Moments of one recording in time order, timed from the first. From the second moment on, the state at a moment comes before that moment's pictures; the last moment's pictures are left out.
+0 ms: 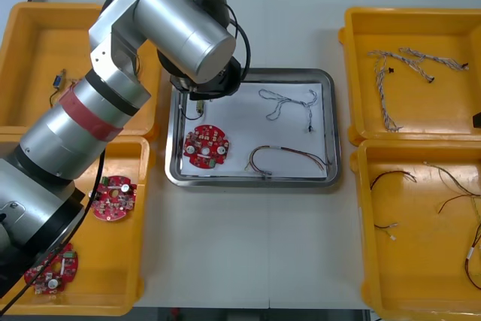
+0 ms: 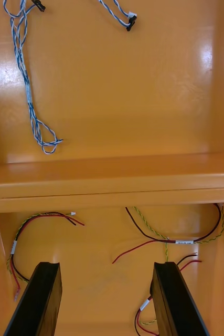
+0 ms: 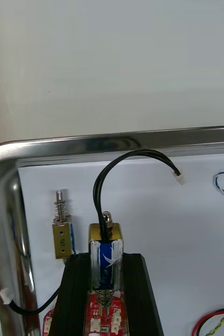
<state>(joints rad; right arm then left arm) -0.36 -0.81 -0.34 -1.98 -0.85 1.92 1.31 -0.94 0.34 -0.50 -1.50 0.39 1.56 -0.85</state>
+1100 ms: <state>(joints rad) -0.36 -0.81 -0.34 -1.98 -0.85 1.92 1.31 -0.94 0.30 -0.56 -1.32 0.40 1.48 -0.85</state>
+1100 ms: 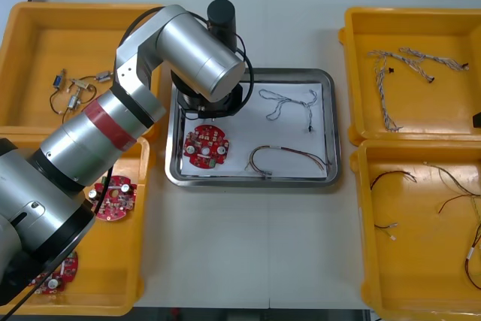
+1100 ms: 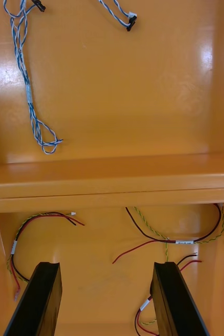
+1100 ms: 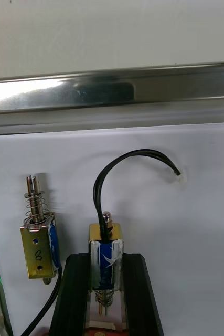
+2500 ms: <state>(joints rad) -0.36 -0.81 -0.34 -1.98 -0.85 1.92 1.31 -0.94 0.29 -0.59 -1.31 0.40 1.46 -0.85</state>
